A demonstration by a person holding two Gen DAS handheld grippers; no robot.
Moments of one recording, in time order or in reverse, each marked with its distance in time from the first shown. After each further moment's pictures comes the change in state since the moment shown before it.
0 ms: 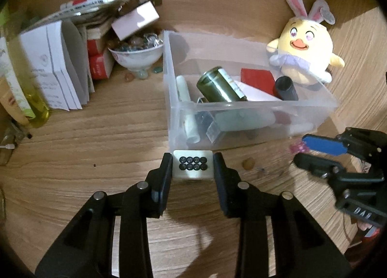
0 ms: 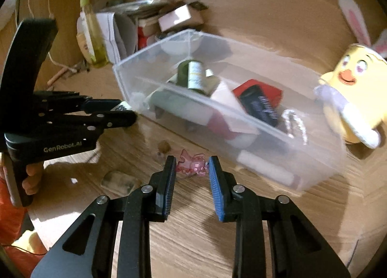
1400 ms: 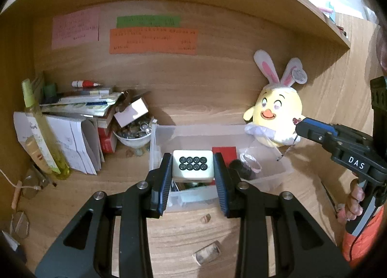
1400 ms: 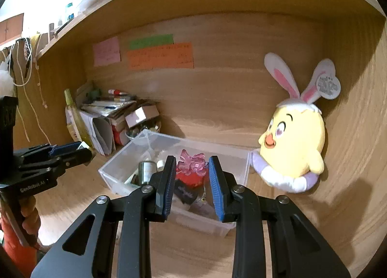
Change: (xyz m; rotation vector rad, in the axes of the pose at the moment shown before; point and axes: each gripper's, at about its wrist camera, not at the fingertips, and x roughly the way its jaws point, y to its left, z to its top) left arm -0.095 -0.046 0.051 0.013 -0.311 0.015; right arm -0.116 -0.066 0.042 0.142 -0.362 -0.079
